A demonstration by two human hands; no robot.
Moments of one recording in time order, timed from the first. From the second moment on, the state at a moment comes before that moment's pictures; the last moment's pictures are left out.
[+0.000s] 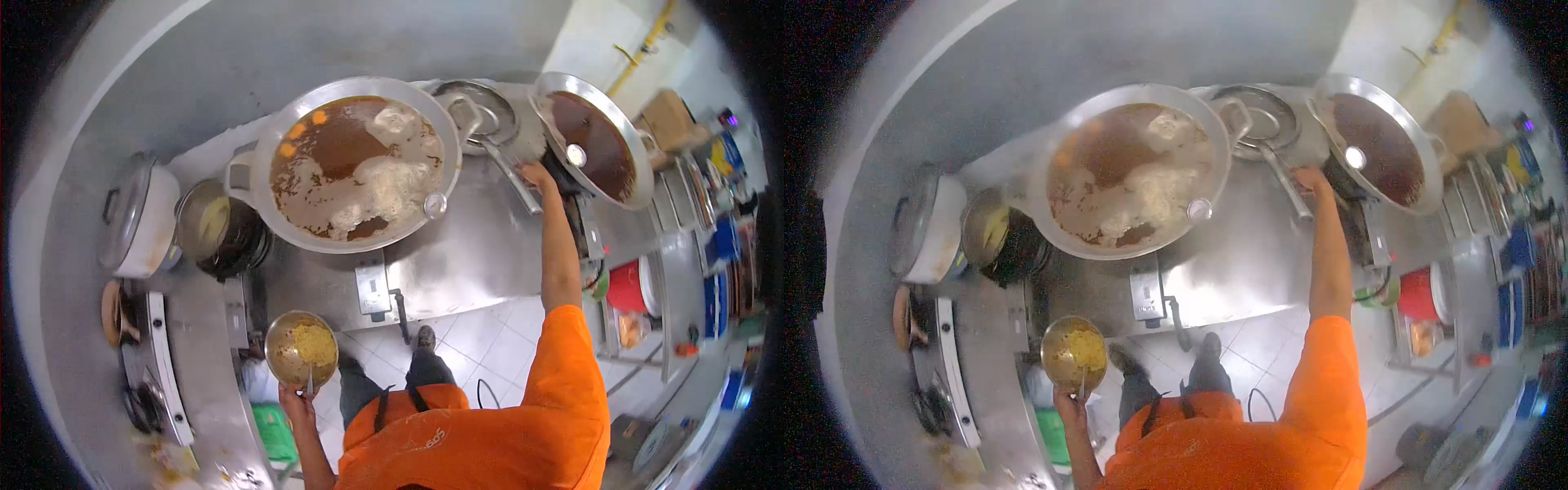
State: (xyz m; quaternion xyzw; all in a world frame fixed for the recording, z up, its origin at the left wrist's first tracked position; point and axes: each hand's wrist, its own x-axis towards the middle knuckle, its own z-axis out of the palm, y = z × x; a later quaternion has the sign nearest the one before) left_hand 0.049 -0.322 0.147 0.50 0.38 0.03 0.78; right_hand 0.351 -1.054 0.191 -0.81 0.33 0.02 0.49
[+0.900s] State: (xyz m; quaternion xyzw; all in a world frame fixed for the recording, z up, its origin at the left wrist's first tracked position) left_hand 0.043 -0.359 0.133 0.47 0.41 0.13 0.77; right_hand 0.381 -0.862 0.365 -0.97 -0.09 -0.16 0.18
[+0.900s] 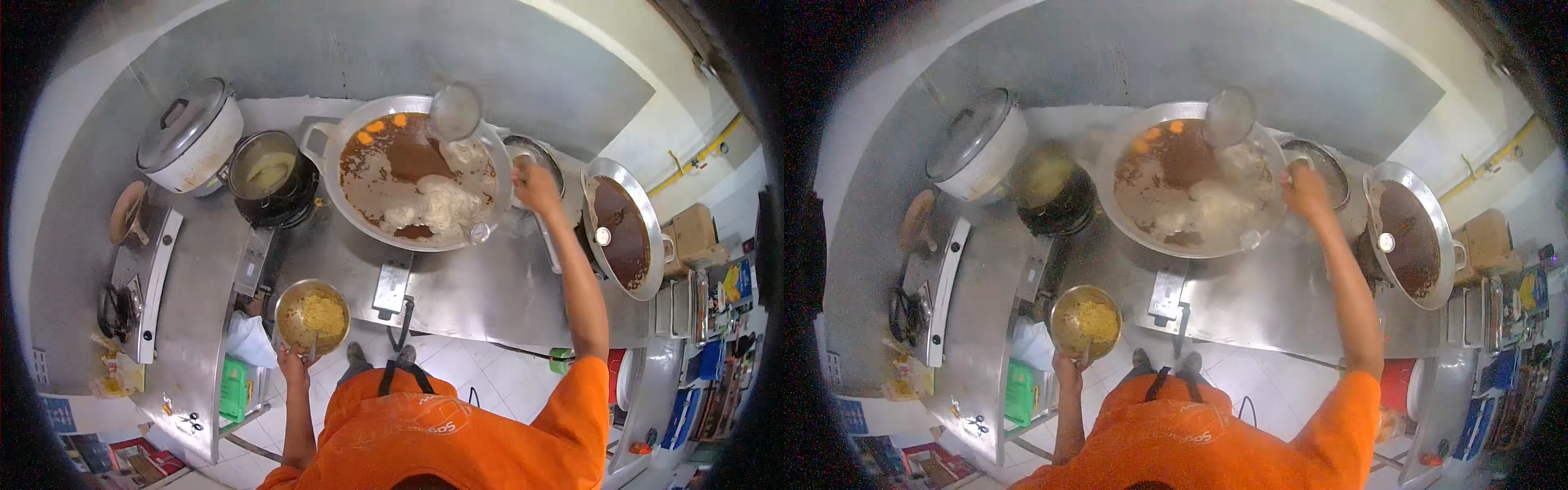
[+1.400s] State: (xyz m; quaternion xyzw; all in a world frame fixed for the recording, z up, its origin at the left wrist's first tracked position) left_hand -0.016 -0.254 0.129 0.49 0.40 0.13 0.76; right_hand 0.328 -0.700 0.337 -0.81 0.05 0.21 0.54
